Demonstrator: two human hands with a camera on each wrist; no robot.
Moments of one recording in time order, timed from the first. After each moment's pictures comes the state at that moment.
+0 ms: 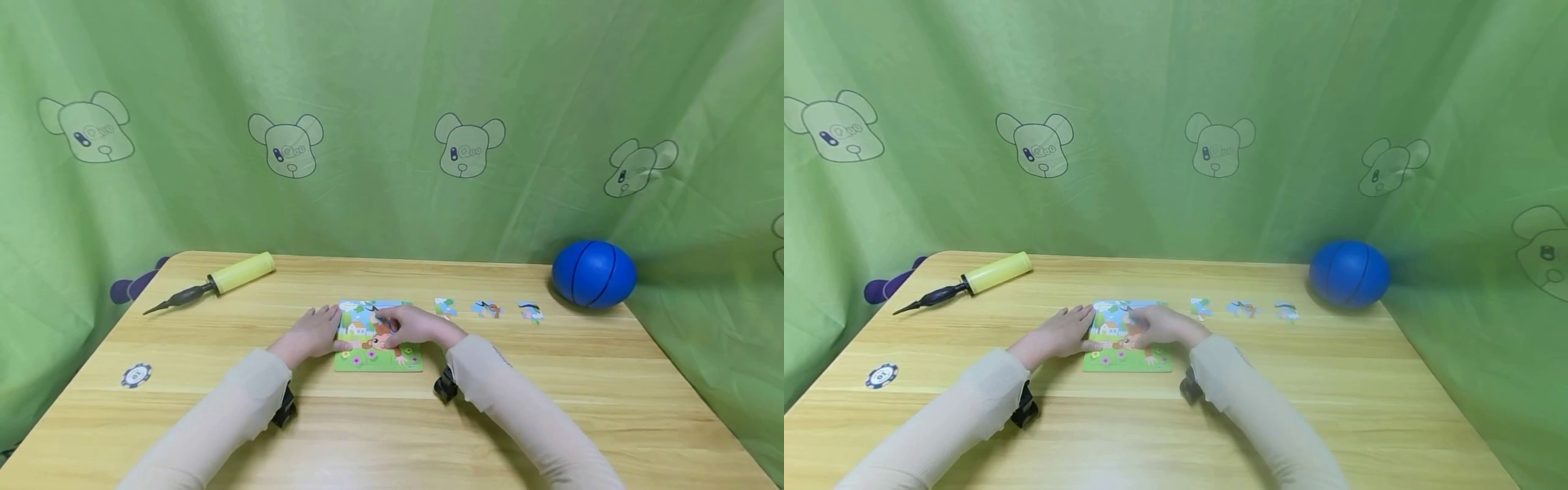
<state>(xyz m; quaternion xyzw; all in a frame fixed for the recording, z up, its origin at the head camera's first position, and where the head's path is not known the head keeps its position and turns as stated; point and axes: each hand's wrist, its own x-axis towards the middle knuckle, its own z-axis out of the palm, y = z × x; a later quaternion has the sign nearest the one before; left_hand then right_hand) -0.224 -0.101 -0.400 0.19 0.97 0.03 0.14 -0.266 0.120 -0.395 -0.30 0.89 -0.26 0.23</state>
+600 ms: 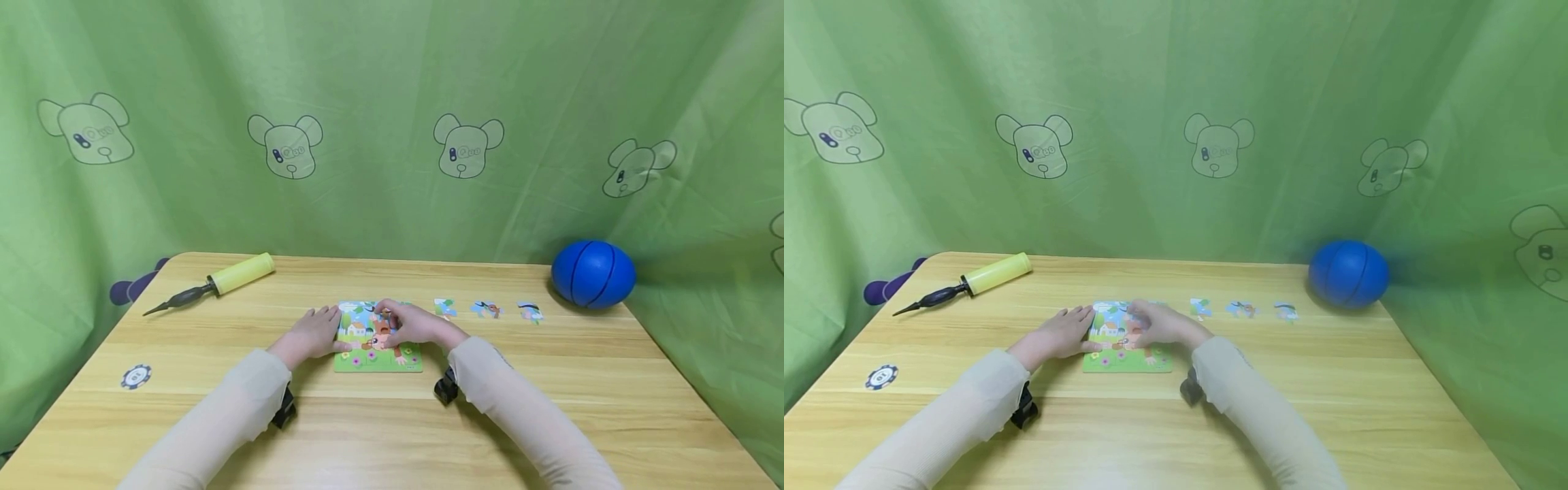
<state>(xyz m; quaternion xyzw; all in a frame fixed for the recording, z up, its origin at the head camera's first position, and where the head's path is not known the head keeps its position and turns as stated) -0.222 -0.100 -0.397 0.19 0.97 0.03 0.14 -0.266 0.123 -0.395 -0.31 0.88 -0.30 0.22</state>
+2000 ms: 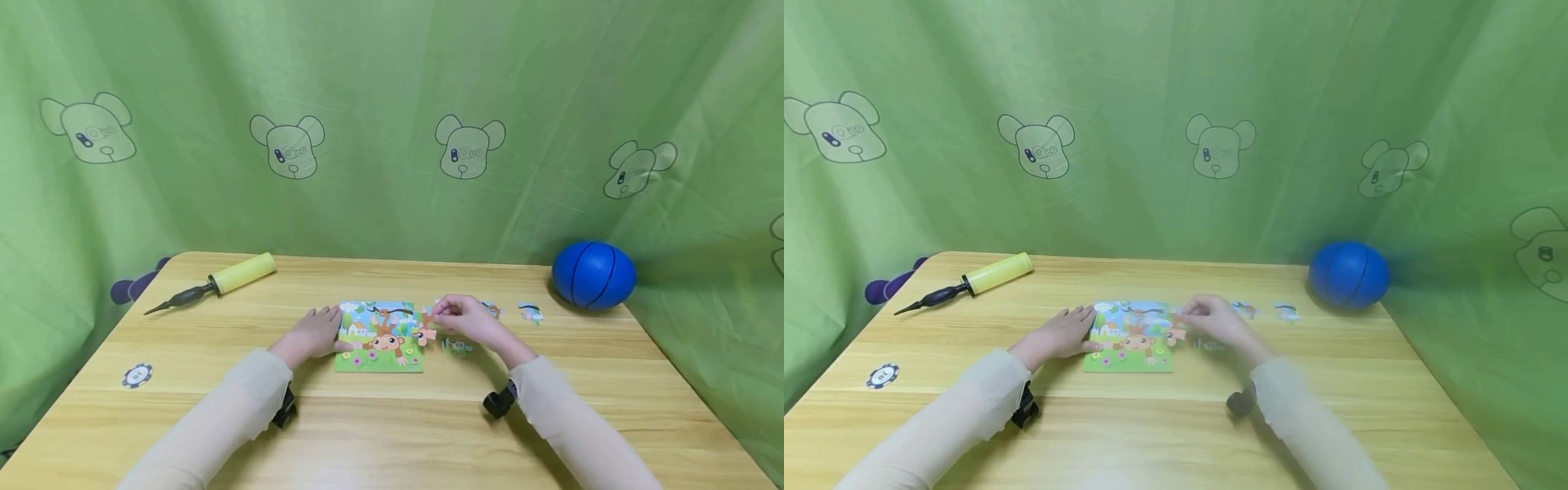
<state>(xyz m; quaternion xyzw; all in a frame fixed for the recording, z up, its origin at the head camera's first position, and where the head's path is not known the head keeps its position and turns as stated) -0.221 -0.101 -0.396 0.19 0.97 0.04 0.14 -0.242 0.200 -0.374 -0.17 0.85 -0.48 0.13</state>
